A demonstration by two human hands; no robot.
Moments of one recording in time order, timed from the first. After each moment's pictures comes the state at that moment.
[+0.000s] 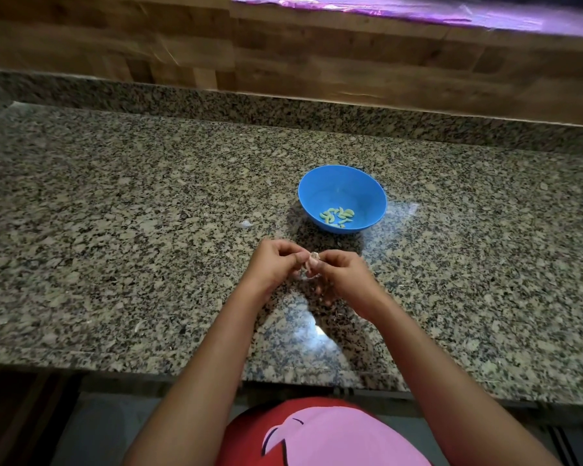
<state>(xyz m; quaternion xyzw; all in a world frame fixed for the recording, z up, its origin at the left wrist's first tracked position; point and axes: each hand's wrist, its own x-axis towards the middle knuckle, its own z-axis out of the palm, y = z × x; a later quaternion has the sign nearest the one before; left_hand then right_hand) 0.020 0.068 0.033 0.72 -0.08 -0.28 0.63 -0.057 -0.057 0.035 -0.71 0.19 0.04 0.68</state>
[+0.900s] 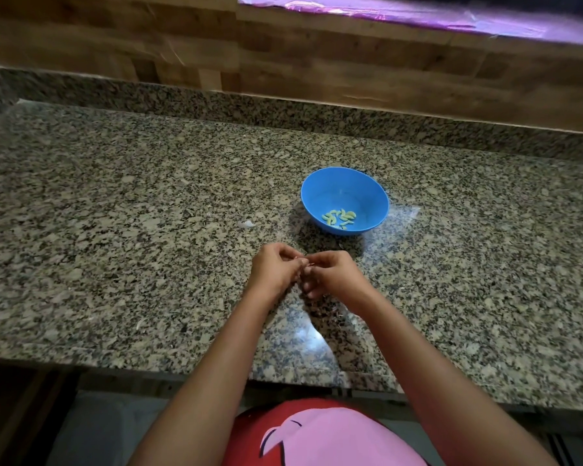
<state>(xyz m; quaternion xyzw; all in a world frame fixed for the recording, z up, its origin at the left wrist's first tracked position) 0.018 0.065 0.020 0.81 -0.06 -0.20 0.54 -0.041 -0.047 0.034 -0.73 0.22 0.07 0.65</state>
